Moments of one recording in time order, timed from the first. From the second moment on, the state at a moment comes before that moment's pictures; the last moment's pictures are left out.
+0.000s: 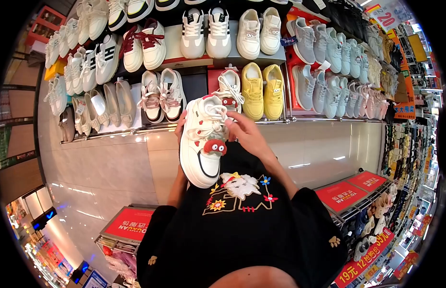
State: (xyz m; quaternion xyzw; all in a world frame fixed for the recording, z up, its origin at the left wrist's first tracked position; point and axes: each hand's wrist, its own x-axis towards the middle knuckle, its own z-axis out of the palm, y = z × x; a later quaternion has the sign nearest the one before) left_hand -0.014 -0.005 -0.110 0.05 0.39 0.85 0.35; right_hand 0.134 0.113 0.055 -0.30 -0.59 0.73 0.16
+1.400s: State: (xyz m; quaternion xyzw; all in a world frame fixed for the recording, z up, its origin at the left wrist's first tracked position) left_hand -0.079 -0.105 -0.119 0.36 0.76 0.43 0.33; right_hand -0.040 0.218 -0.102 -0.27 -0.92 0.26 -0.07
